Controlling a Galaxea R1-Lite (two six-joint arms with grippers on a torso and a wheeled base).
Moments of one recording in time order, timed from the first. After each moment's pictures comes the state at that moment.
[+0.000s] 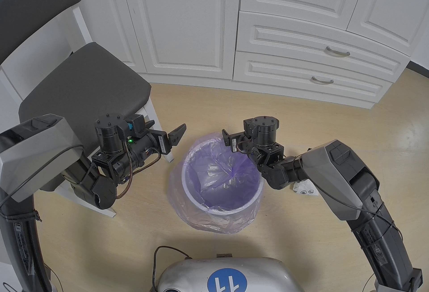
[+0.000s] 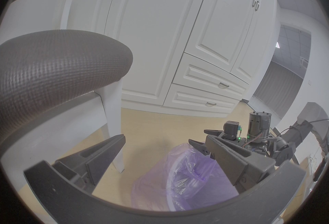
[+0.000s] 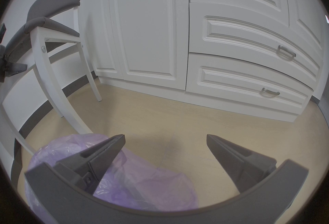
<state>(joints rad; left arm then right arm) -0.32 2.20 -0.91 -1.26 -0.13 -0.13 0.50 2.75 -1.93 -0.72 -0.26 -0.07</state>
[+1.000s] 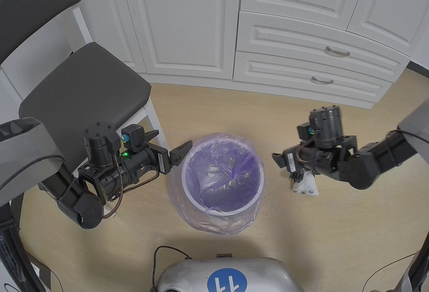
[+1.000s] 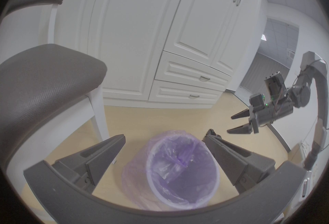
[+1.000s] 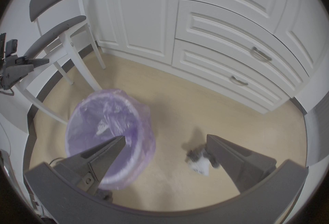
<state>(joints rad) -0.39 2.04 -0.68 -1.27 -0.19 -0.06 0.45 2.00 -1.00 -0.52 -0.28 -0.08</state>
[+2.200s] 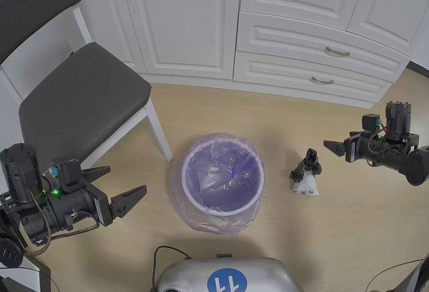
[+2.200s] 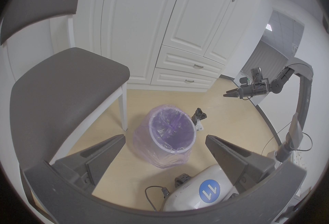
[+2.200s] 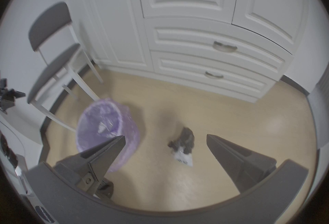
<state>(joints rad) -0.41 1.35 -0.33 -0.74 -0.14 -0.06 0.10 1.71 -0.72 -0.64 0.15 -0.11</state>
